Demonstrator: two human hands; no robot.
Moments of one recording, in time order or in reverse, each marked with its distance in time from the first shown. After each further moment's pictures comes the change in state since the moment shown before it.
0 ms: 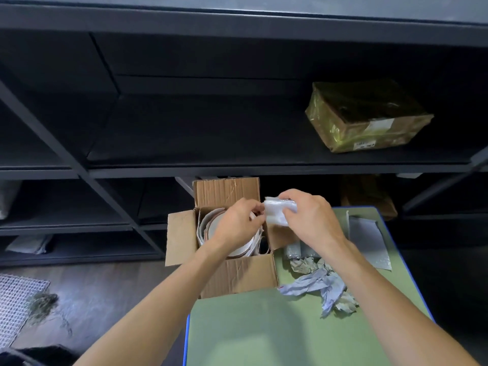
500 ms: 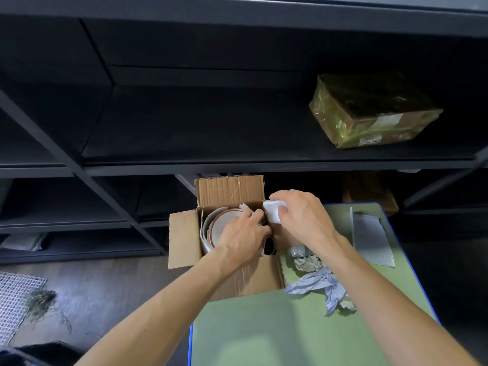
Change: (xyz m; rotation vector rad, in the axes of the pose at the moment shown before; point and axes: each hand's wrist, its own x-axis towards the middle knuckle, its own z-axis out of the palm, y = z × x) left_hand -0.006 -0.023 0.022 0.711 -0.208 0.297; right_hand 0.017 -0.018 0.020 -0.101 -0.078 -0.084
